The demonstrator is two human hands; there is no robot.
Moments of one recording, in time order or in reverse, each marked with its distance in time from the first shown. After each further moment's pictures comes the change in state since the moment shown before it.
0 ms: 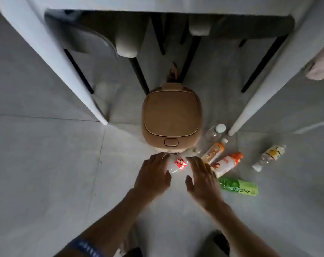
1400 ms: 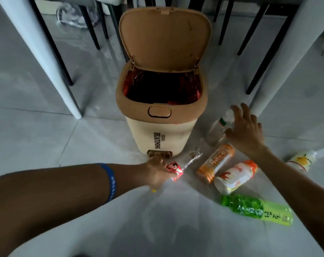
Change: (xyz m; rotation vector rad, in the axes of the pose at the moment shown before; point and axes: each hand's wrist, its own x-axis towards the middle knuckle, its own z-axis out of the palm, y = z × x) left_hand 0.149 -0.068 0.227 0.799 -0.300 0.492; right_hand 0.167 0.194 0.071 -0.126 0.402 0.084
